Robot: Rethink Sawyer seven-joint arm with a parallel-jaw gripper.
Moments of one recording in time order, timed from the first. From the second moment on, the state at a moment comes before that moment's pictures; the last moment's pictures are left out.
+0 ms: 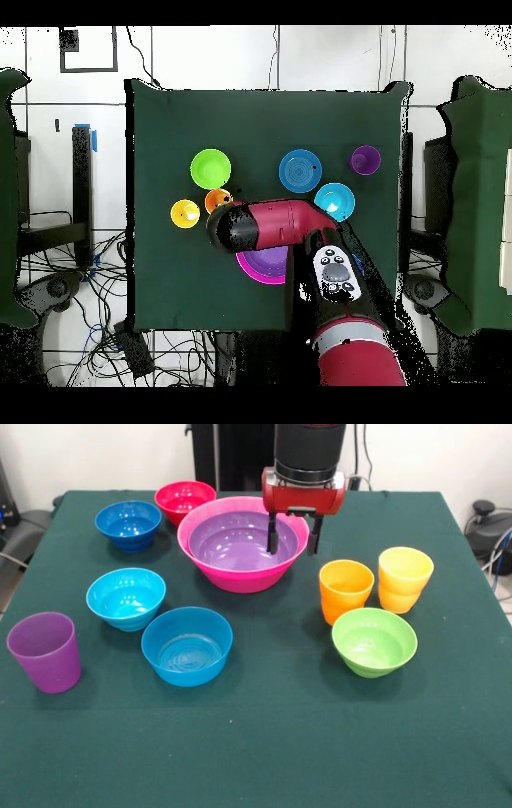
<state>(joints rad) -0.30 -0.65 0.15 1.74 -0.36 0.45 1.89</state>
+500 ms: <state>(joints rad) -0.30 -0.63 0.16 1.69 -0.36 0.50 1.89</state>
